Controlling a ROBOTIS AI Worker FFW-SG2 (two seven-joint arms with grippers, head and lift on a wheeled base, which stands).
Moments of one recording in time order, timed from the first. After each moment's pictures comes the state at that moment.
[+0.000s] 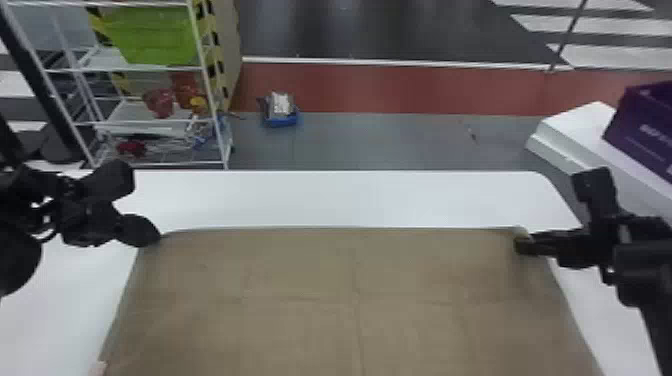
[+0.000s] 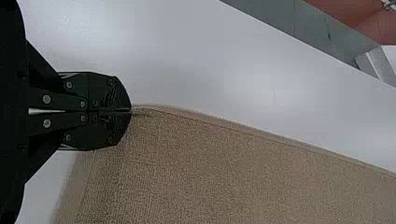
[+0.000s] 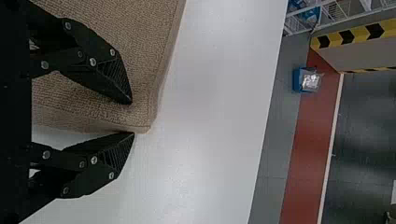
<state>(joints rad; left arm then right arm) -0.45 0.37 0.11 -1.06 -0.85 -0.09 -1.26 -0.28 -0.27 -0.22 -1.39 0.40 0.81 0.80</state>
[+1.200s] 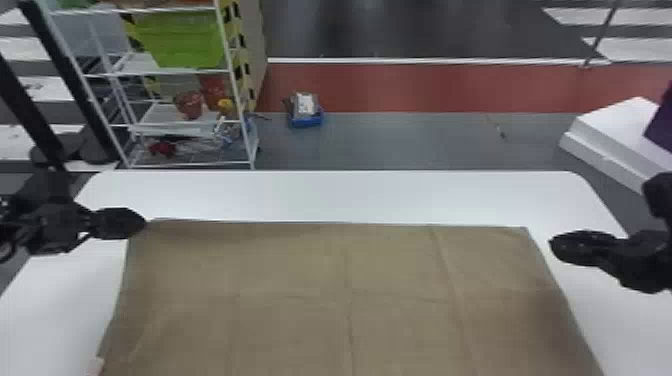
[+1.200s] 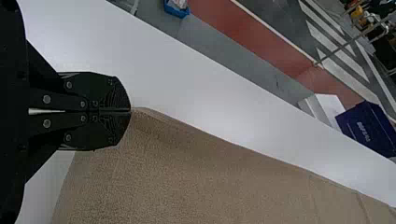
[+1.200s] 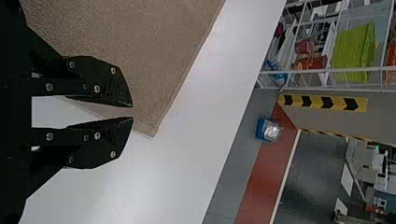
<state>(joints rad) -0.30 0.44 0.40 -1.14 -0.61 -0.35 -1.26 -0.02 -0.29 -0.30 -1.78 0.39 0.68 1.03</state>
